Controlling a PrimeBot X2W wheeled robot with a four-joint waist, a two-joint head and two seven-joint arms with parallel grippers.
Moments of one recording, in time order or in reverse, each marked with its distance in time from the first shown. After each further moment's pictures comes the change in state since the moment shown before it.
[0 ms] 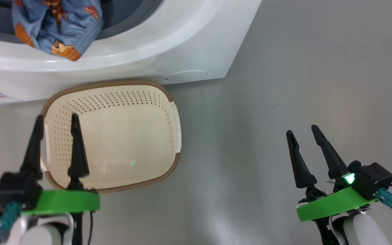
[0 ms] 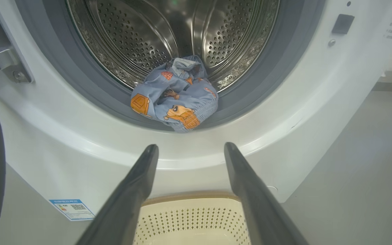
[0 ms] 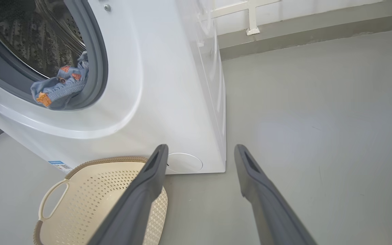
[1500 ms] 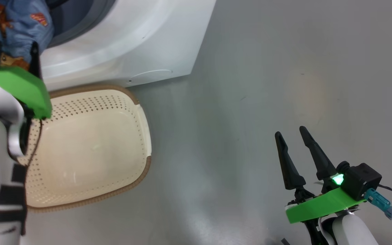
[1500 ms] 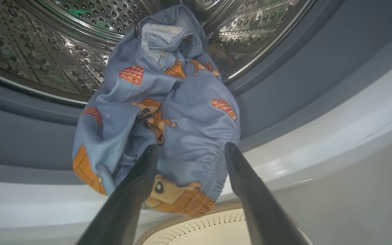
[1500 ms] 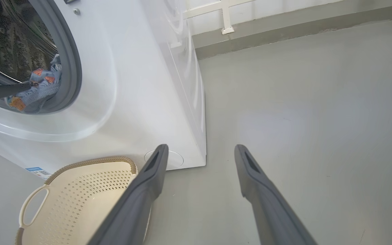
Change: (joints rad) left arm -0.532 0.183 -0.055 0.397 0.013 -0.009 0.448; right arm -0.006 0.037 0.023 0.010 0.000 0.000 0.000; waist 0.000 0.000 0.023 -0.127
